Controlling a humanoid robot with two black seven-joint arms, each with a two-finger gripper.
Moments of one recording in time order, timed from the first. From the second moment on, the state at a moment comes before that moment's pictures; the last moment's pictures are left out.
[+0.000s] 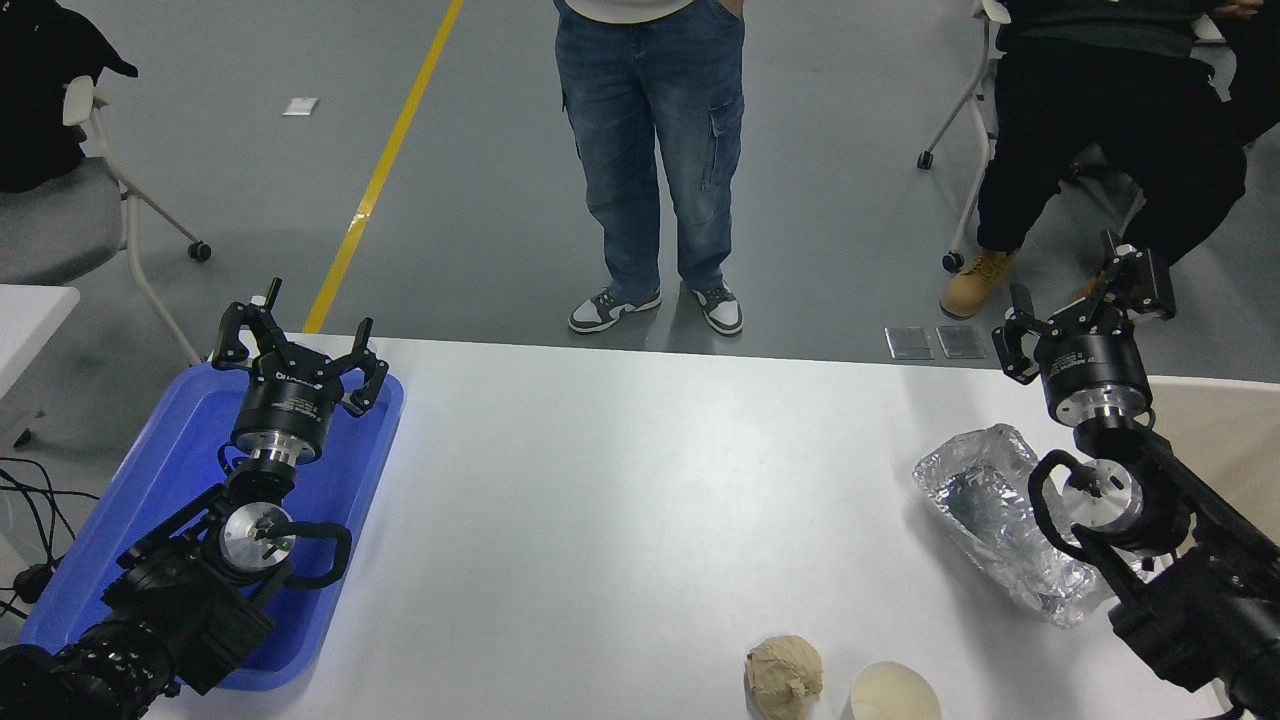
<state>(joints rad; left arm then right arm) -0.62 0.18 -0.87 -0.41 -0.09 -0.58 -0.50 0.45 -0.32 1.07 0.88 -0.24 0.00 0.46</state>
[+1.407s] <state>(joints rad) -0.62 0.18 -0.87 -0.41 -0.09 -0.58 -0.50 0.46 -0.32 1.04 0.86 -0.23 0.01 0.46</state>
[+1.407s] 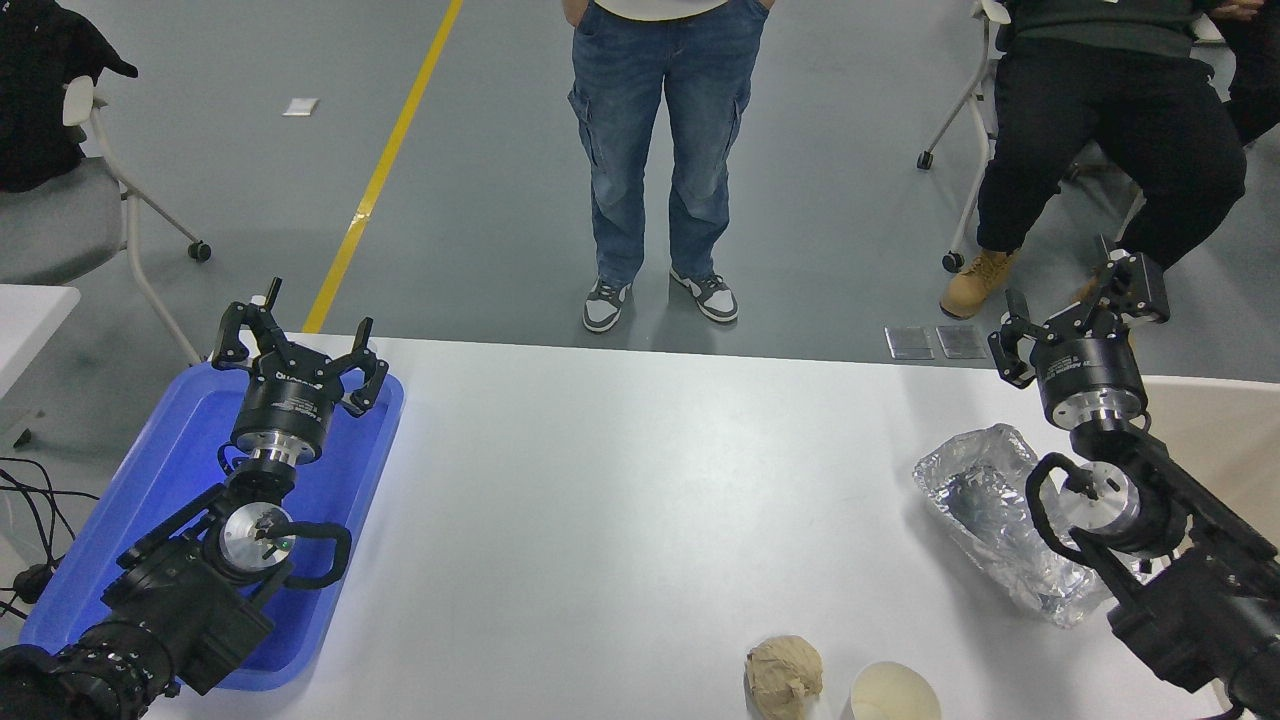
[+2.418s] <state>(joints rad) -0.62 0.18 -0.87 -0.41 -0.09 -0.58 -0.50 0.75 -0.69 0.34 0.87 -0.22 0.00 0.46</state>
